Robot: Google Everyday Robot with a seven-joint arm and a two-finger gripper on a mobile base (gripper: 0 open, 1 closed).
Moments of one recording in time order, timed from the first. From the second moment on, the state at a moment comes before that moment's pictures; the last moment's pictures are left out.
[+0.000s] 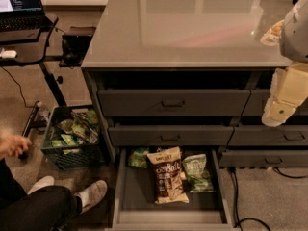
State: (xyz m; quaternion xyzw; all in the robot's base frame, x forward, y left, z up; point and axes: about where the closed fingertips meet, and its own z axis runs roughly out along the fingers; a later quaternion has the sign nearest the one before) arm 0.438 -0.217 0.976 -0.60 0.78 -0.03 0.16
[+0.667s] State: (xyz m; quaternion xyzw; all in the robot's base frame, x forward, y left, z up) arm 0.447 -0.218 0.933 -0.59 0.79 -0.03 0.16
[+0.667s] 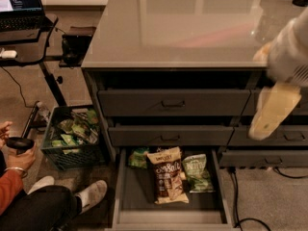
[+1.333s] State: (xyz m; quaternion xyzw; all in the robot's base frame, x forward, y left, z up) arm 0.478 -0.218 0.754 -0.58 0.80 0.02 0.15
